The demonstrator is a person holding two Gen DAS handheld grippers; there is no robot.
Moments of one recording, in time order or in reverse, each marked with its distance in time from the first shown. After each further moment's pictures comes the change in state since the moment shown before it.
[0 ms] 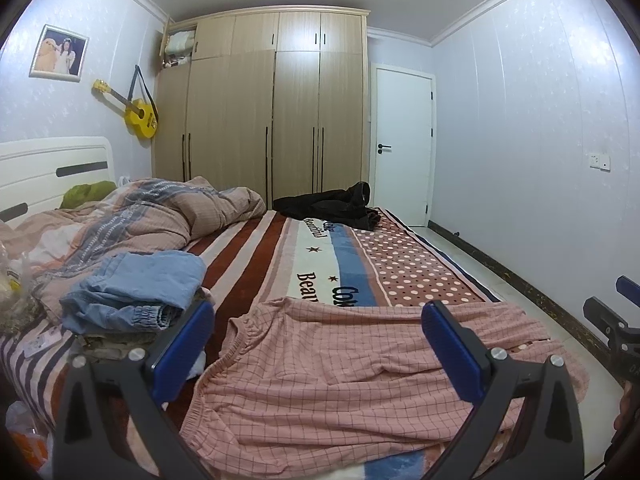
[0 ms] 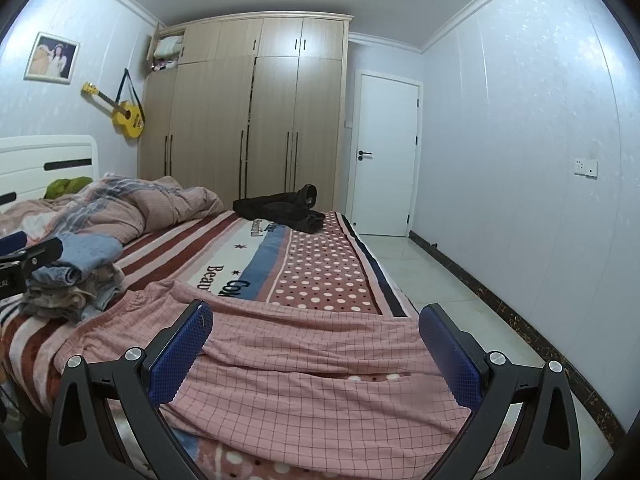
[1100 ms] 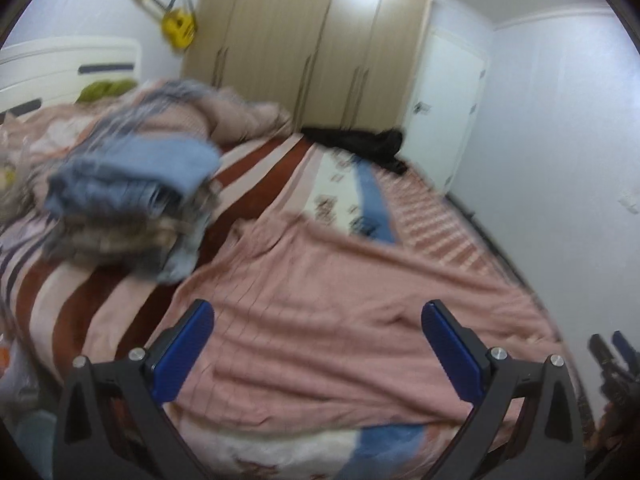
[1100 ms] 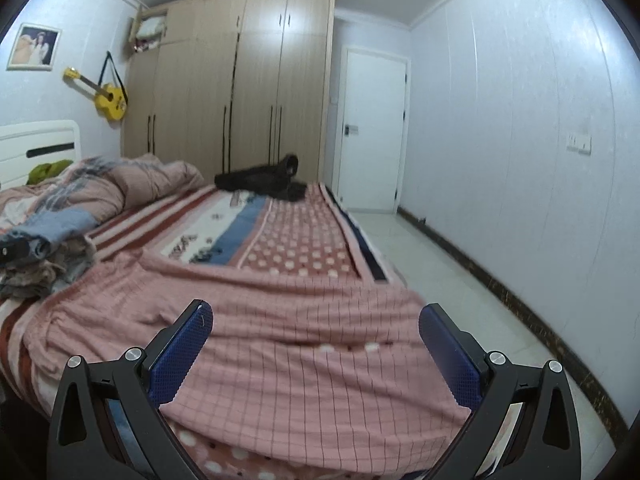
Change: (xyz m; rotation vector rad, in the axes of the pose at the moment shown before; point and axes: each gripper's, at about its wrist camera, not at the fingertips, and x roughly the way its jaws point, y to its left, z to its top) left arm 0.064 0.034 -0.071 -0.236 0.264 0.057; right arm 0.048 -0.039 -0.054 0.025 0.117 -0.034
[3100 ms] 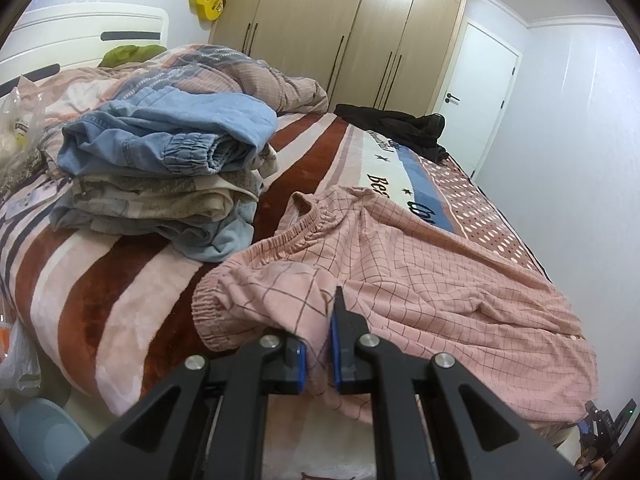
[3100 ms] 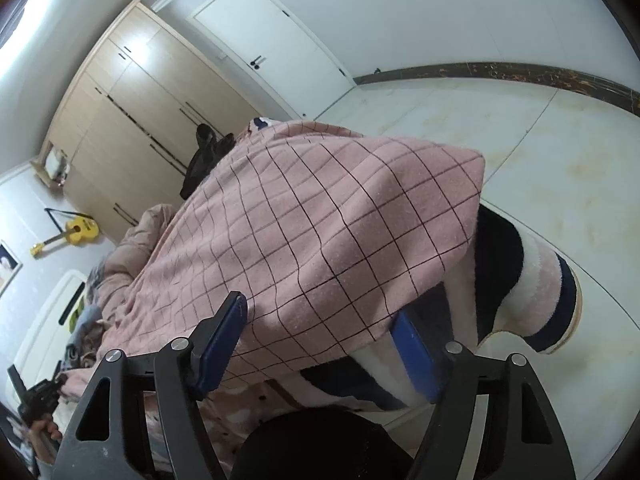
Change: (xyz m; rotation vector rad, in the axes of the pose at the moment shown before) left arm 0.045 0.078 -0.007 -0.069 0.037 0.022; right arm 0.059 -0.226 -0.212 0.765 0.238 0.199
